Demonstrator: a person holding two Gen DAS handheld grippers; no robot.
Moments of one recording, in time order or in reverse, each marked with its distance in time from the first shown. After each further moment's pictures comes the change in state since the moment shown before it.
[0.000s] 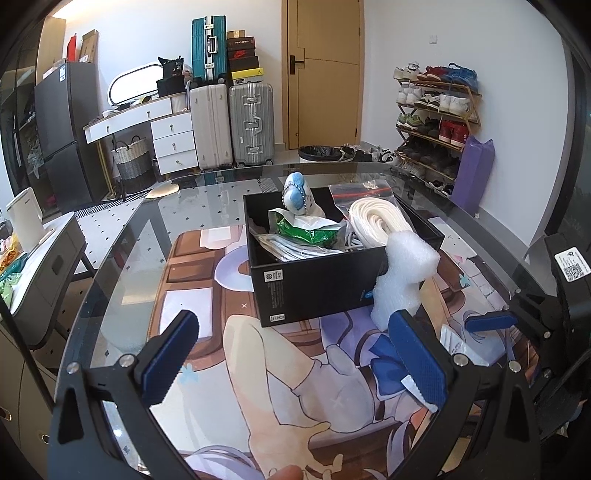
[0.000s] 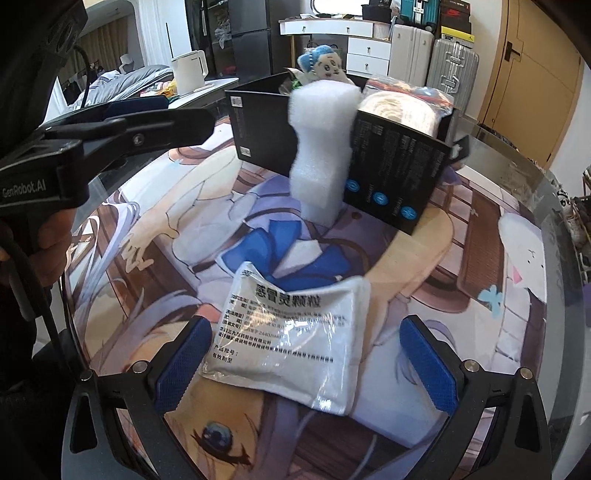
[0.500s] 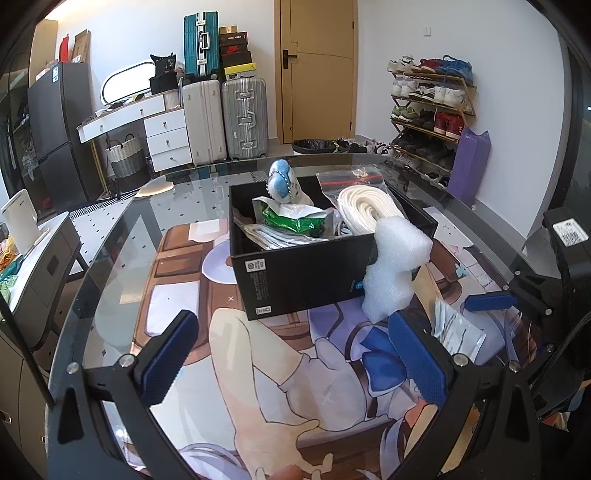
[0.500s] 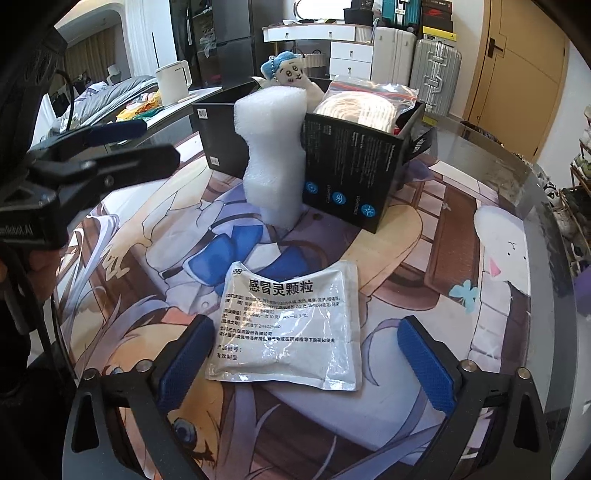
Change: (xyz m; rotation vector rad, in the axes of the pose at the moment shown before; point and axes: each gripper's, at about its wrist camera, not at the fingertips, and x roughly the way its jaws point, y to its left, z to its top) left arm 0.007 -0.009 -0.006 0.019 0.024 -0.014; right arm -0.004 -0.025 0.001 0.047 -0.043 -0.038
